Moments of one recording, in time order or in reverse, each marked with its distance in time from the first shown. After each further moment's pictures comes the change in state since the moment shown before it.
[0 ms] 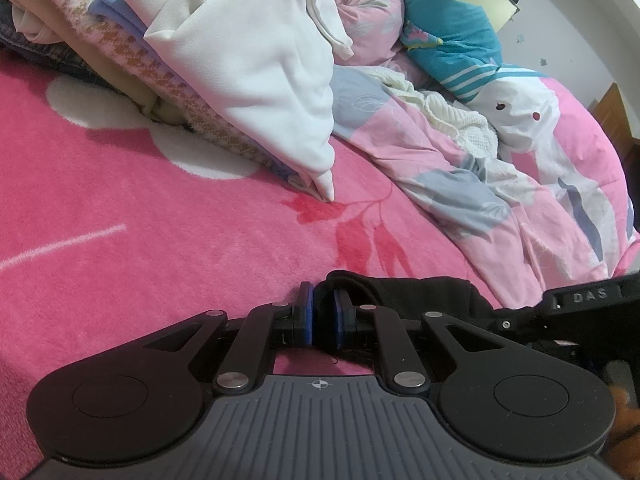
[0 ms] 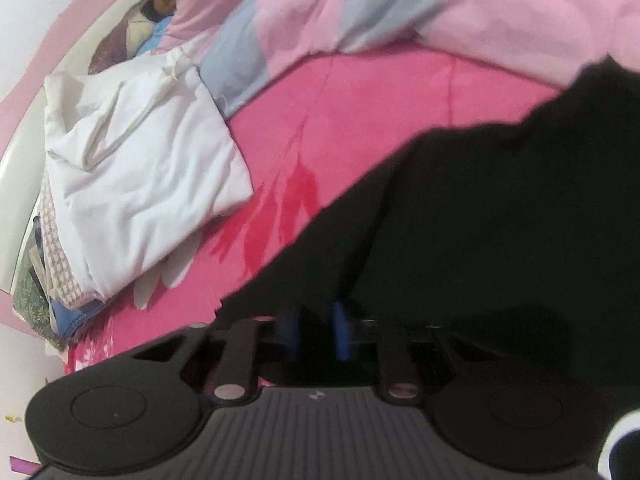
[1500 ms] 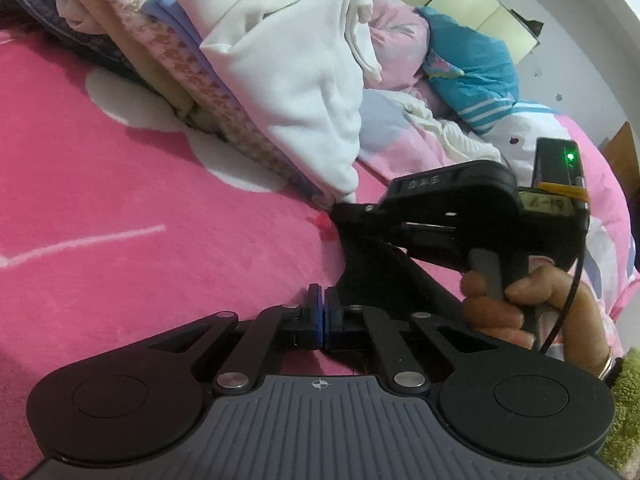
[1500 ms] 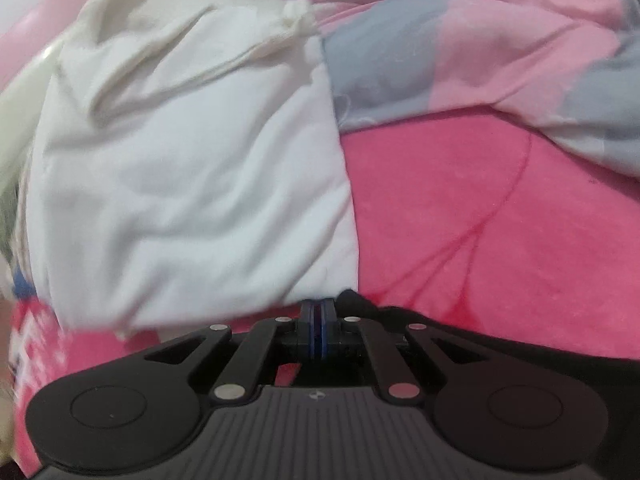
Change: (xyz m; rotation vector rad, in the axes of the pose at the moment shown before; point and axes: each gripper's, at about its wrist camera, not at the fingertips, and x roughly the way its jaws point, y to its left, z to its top) left arm -0.013 0.014 0.002 -0.105 -0.052 0.009; right arm 0.109 0.073 0.043 -0.359 -0.001 0.059
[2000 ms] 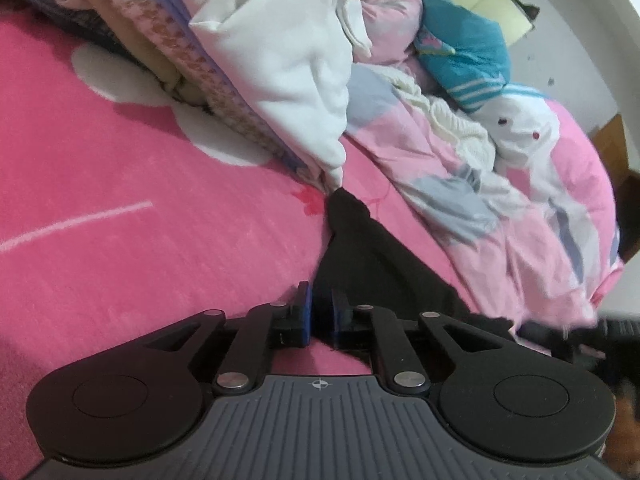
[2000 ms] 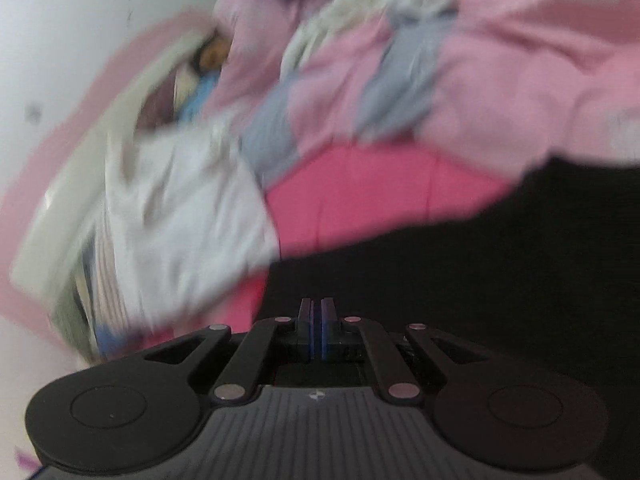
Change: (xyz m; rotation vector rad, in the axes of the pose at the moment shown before) left arm -0.001 -0.005 0.003 0.021 0.098 -0.037; right arm -0.183 -0.061 -0.080 0.227 -0.097 -0.019
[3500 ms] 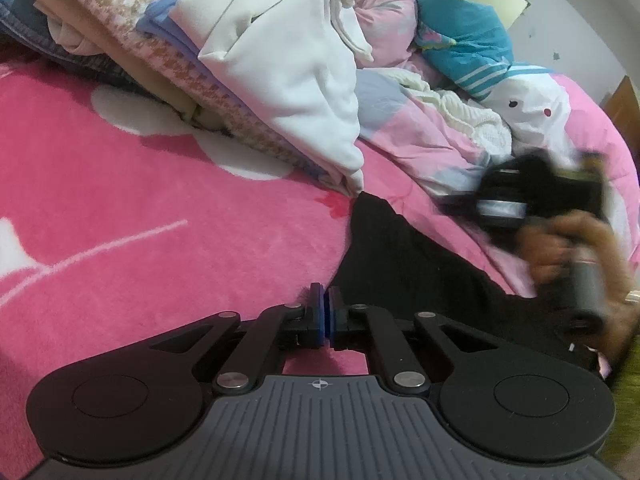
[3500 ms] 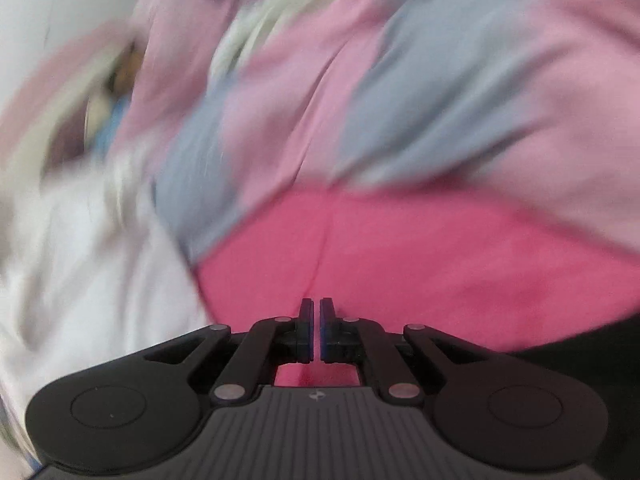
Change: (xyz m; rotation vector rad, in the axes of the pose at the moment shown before) left arm -0.009 0.002 -0.005 0.094 -0.037 0.085; right arm 0.111 0.004 0.098 0.259 -0.204 -0.145
